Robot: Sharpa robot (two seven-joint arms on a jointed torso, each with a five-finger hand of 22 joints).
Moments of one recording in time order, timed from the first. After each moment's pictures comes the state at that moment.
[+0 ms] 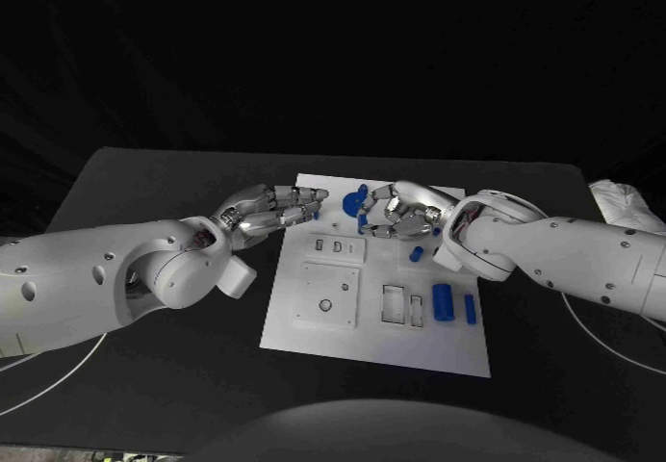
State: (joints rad) left arm 1.27 -0.96 -0.23 1.69 -0.19 -0.14 0.31; left_hand 1.56 0.23 -0.18 0.28 0.47 0.53 0.16 0.13 0.06 0.31 0.18 0.13 0.05 0.11 0.17 0.14 0.03 0.16 0.09 0.29 0.07 0.03; right arm 1.24 -0.69 -0.19 1.40 -1.06 -0.26 0.20; right_hand 1.34 -0.03 0.28 0.18 0.43 0.69 0.12 0.51 0.43 1.46 0.03 1.55 1.31 1.47 -0.03 1.50 1.31 0.05 1.39 0.09 1.31 1.31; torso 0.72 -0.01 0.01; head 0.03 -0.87
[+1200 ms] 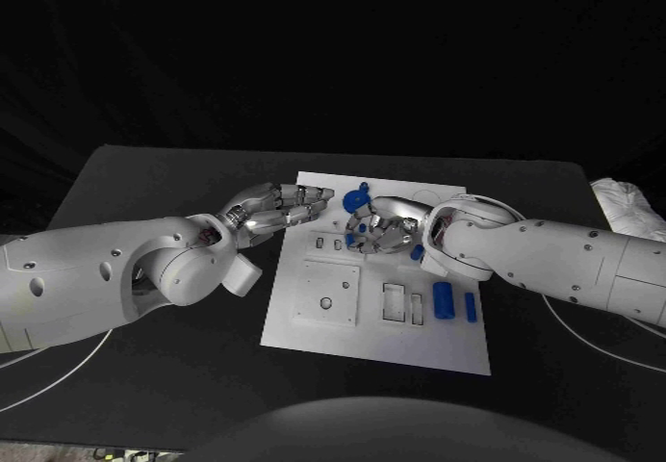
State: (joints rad) left arm 1.27 -0.94 -0.23 1.69 -0.19 -0.13 0.31; left_hand 1.56 0.23 -0.18 0.28 0.47 0.53 0.16 0.13 0.06 0.31 0.18 0.13 0.05 0.11 0.17 0.14 0.03 0.16 0.09 0.29 0.07 0.03; right arm 1.21 -0.61 -0.19 1.34 -1.14 -0.15 0.12; right_hand 1.33 -0.03 0.29 0.15 0.41 0.70 0.13 0.47 0.42 1.46 0.03 1.54 1.31 1.47 -0.02 1.49 1.31 0.05 1.37 0.10 1.29 1.31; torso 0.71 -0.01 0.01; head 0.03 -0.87
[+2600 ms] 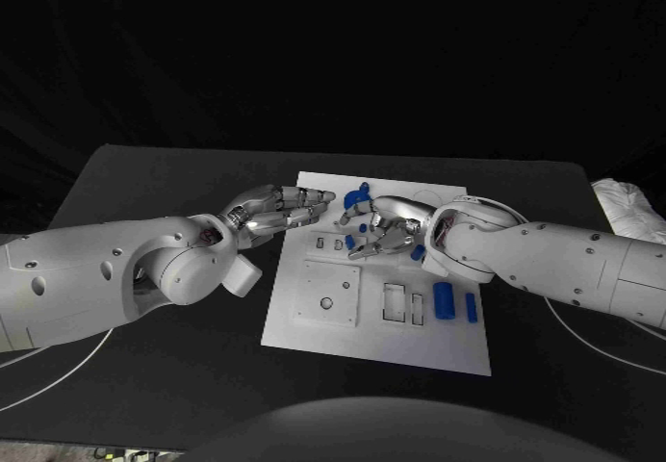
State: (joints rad) left arm 1.27 -0.94 -0.23 1.69 -0.19 -0.13 0.28; left_hand 1.56 0.23 -0.18 0.28 0.47 0.53 0.16 0.13 0.06 0.31 0.18 0.14 0.05 0.11 0.17 0.14 0.03 0.16 0.09 0.30 0.07 0.03; right arm 1.21 -0.62 -0.19 1.34 -1.16 -0.19 0.16; right_hand 1.23 -0.09 0.13 0.13 0.05 0.41 0.12 0.36 0.42 1.42 0.04 1.47 1.31 1.42 -0.01 1.42 1.31 0.08 1.27 0.10 1.15 1.31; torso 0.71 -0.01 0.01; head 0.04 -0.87
